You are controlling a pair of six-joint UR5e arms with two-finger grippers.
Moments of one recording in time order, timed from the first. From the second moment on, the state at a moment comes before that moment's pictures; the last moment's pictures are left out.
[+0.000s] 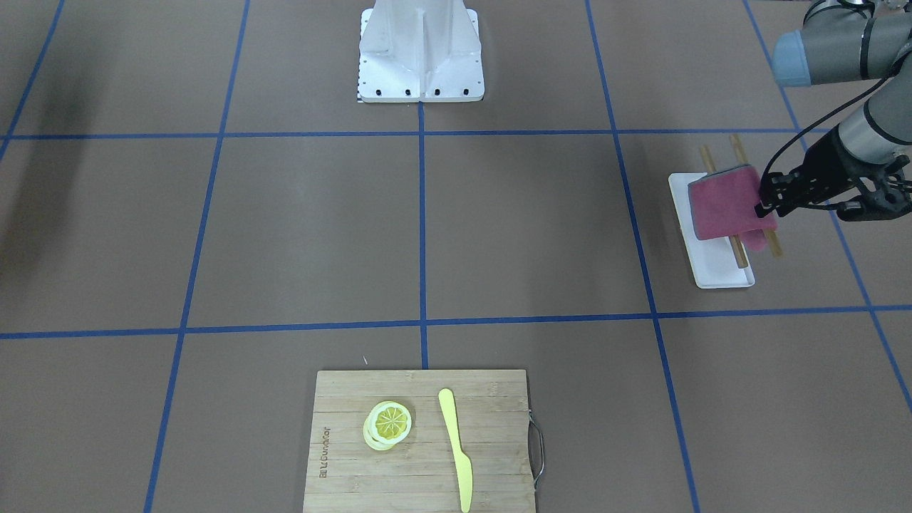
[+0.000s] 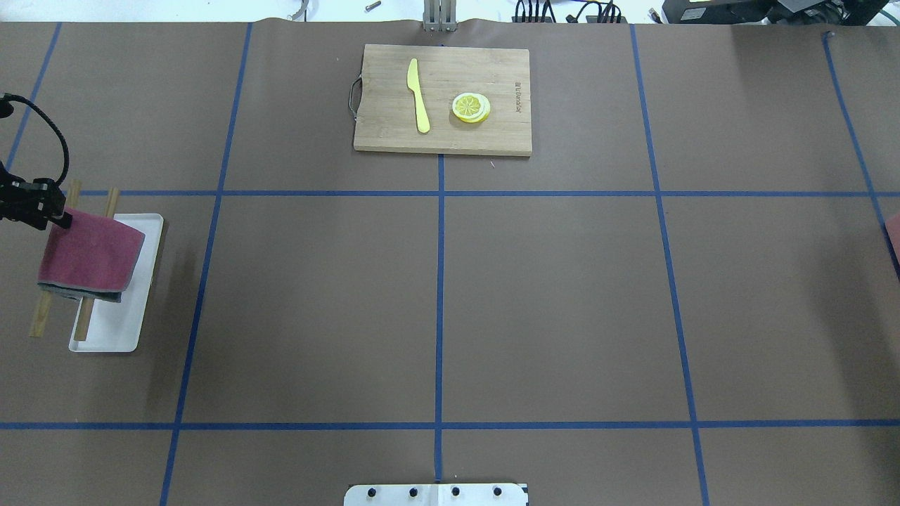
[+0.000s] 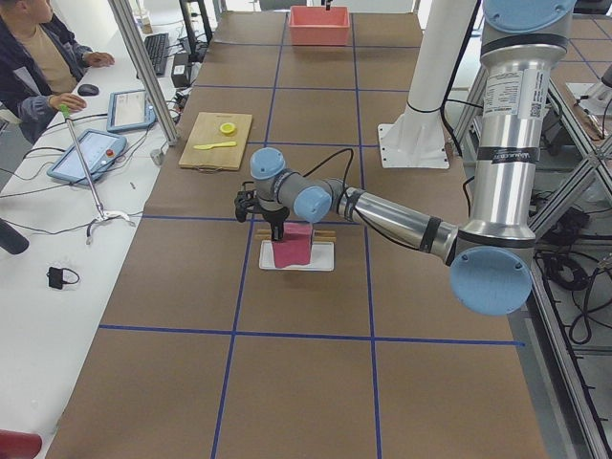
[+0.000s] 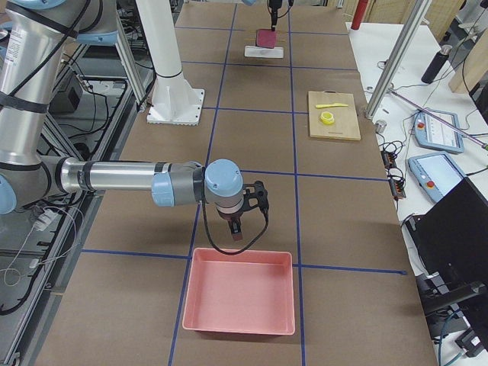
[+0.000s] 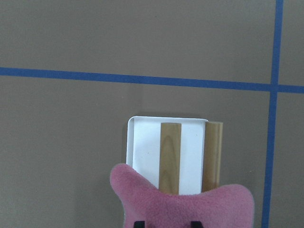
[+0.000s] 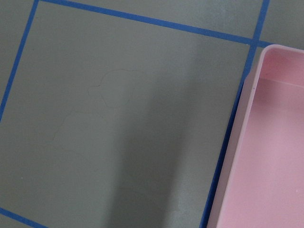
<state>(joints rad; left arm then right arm) -1.11 -1.61 -1.82 -1.76 -2.31 -0.70 1.53 -1.92 1.94 -1.46 2.50 -0.14</state>
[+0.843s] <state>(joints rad) -1.11 -1.61 -1.83 -1.76 -2.32 -0.71 1.53 -1.92 1.94 -1.46 2.50 -0.14</state>
